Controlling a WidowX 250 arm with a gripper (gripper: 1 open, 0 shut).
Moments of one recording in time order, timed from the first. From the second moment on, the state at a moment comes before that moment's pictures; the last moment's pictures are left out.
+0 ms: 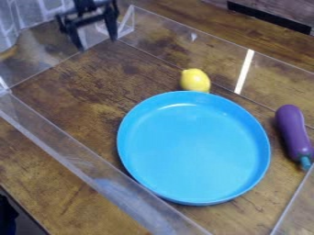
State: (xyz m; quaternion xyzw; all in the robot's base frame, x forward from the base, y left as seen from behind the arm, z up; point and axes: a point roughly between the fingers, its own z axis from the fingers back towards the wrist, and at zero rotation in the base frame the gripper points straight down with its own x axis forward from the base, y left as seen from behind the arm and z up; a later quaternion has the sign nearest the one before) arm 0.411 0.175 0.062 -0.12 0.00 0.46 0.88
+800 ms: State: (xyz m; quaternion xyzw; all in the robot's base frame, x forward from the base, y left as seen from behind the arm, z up) arm 0.442 0.135 0.061 -0.11 0.02 0.42 0.90
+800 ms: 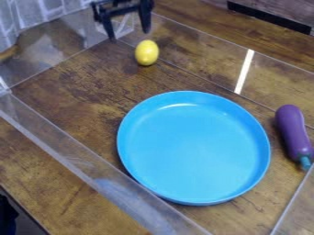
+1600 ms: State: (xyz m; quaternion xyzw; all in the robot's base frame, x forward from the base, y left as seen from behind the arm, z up) arm 0.444 0.131 0.029 -0.10 0.02 0.35 0.93
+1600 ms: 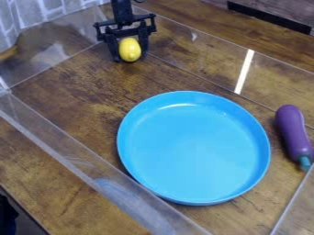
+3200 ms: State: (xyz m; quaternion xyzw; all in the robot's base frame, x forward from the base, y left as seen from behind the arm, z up) arm 0.381 0.088 0.104 -0.08 -0.02 0.28 0.96
